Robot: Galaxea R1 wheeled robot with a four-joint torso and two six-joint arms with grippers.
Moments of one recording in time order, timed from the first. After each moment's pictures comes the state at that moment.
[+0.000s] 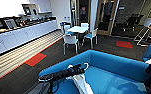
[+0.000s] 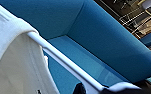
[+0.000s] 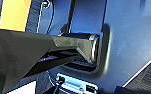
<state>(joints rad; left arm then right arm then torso) 0.37 3.16 -2.45 0.38 0.30 -0.87 -1.59 2.94 -2.52 -0.30 0.16 0.25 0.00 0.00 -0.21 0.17</state>
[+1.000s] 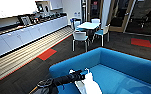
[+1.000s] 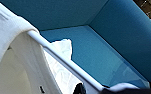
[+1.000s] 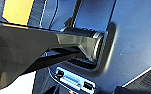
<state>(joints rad) 0.46 3.14 -2.38 0.41 0.29 -0.87 -1.59 2.94 -2.53 -0.30 0.19 0.25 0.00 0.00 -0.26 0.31</state>
